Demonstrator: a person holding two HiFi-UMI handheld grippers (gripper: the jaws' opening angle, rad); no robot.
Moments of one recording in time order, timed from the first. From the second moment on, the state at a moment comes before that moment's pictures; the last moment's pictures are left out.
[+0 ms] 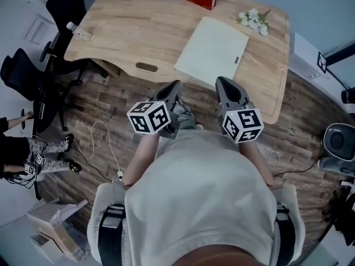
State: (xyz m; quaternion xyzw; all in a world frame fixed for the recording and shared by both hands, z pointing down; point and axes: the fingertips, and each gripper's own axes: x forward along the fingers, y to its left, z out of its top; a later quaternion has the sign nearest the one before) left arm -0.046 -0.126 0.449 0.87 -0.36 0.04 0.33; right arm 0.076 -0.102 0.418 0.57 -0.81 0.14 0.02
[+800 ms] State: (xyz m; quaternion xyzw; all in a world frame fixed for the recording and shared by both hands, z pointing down) left arm -0.032 -0.134 0.444 0.88 -0.35 0.03 0.34; right arm 0.080 -0.106 0.423 0.58 -0.80 0.15 0.03
